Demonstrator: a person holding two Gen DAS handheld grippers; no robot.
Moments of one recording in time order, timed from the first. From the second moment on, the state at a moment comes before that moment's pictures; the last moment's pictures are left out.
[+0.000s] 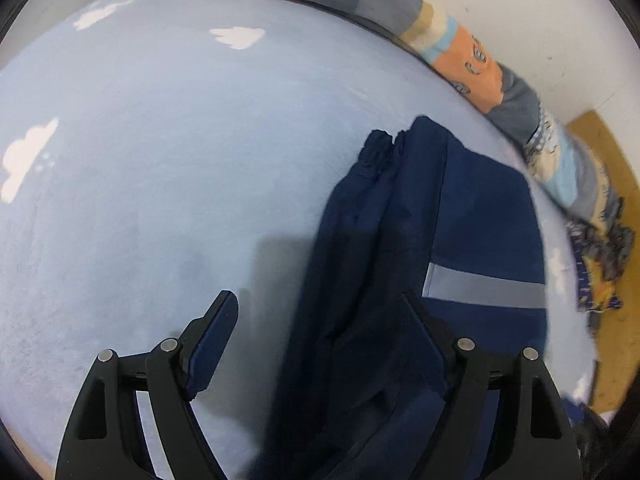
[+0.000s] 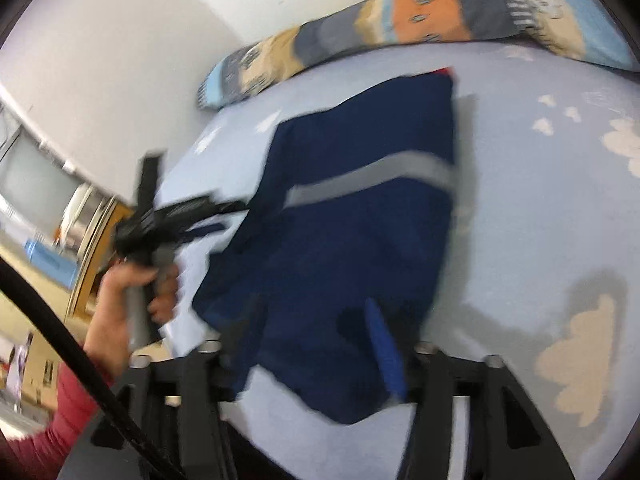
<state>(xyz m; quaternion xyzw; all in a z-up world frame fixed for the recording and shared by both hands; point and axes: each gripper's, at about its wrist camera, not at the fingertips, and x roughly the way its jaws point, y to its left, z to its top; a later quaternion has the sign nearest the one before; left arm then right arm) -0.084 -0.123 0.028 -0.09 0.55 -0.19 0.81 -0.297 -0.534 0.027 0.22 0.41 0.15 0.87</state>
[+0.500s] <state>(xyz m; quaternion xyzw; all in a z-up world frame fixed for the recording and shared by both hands) -0.074 -0.146 -0.018 -0.16 0.62 -0.31 0.71 -0.255 -0.580 -0.032 0.38 0.44 0.12 0.80</state>
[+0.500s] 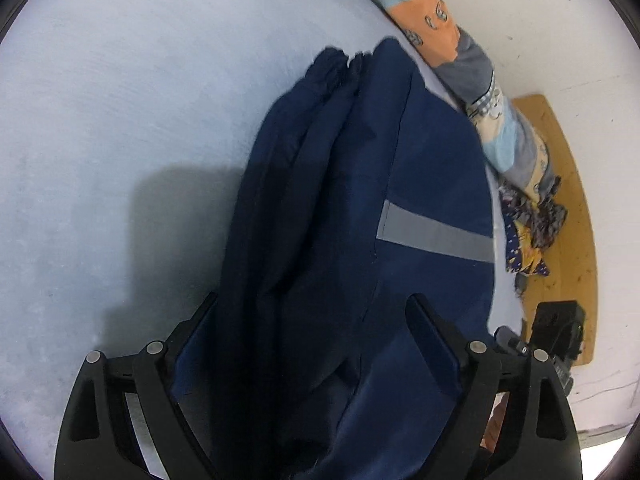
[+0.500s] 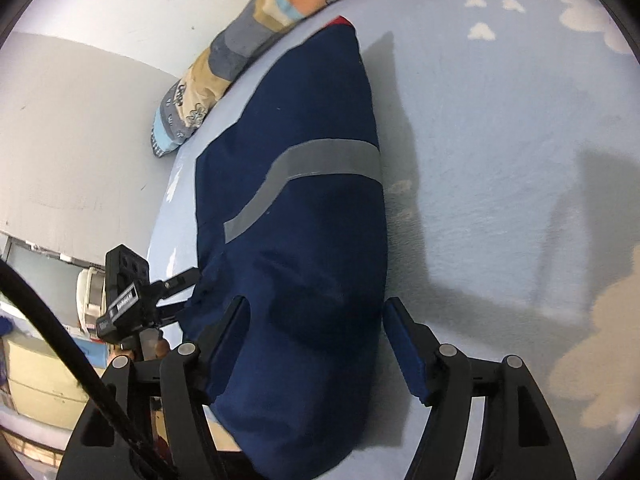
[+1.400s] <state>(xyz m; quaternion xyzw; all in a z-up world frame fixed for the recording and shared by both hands) -0.094 -0.191 0.008 -0.09 0.56 -0.31 0.76 -0.218 -0.522 -0.027 0.25 0.44 0.13 0.85</state>
